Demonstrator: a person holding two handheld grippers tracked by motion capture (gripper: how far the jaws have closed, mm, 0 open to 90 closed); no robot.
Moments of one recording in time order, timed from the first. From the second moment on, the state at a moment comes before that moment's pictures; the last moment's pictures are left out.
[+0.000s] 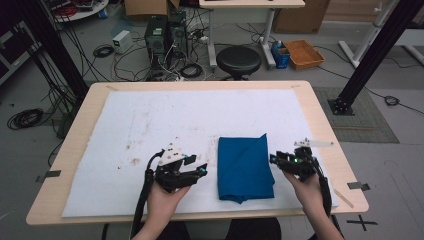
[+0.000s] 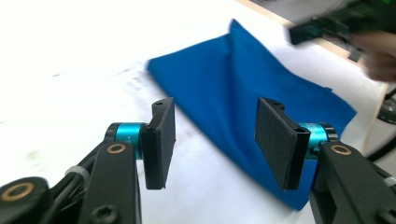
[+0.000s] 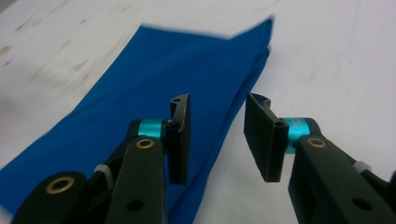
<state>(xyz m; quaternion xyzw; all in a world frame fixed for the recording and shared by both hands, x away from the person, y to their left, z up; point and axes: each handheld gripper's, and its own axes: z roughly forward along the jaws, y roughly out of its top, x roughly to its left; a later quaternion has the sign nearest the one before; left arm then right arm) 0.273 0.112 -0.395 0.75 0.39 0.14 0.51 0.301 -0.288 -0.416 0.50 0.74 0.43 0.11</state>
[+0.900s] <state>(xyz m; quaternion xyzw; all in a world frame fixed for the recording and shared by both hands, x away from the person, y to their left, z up) 0.278 0.147 -0.383 0.74 0.39 0.15 0.53 0.230 -0.295 -0.431 0.49 0.77 0.40 0.10</state>
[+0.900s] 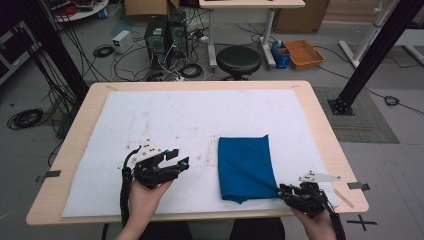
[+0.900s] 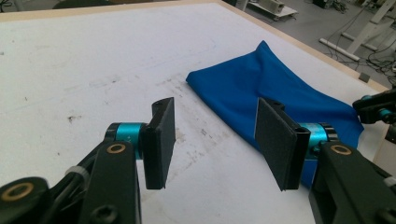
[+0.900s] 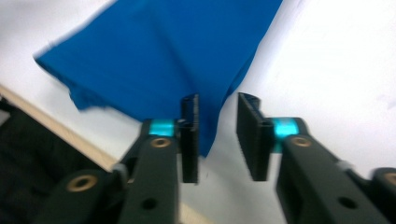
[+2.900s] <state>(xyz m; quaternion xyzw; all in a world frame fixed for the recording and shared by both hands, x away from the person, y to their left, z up) 0.292 0.232 -0.359 0.75 0.34 0.24 0.52 0.323 -0.304 -0.361 0.43 0.73 0.51 0.16</state>
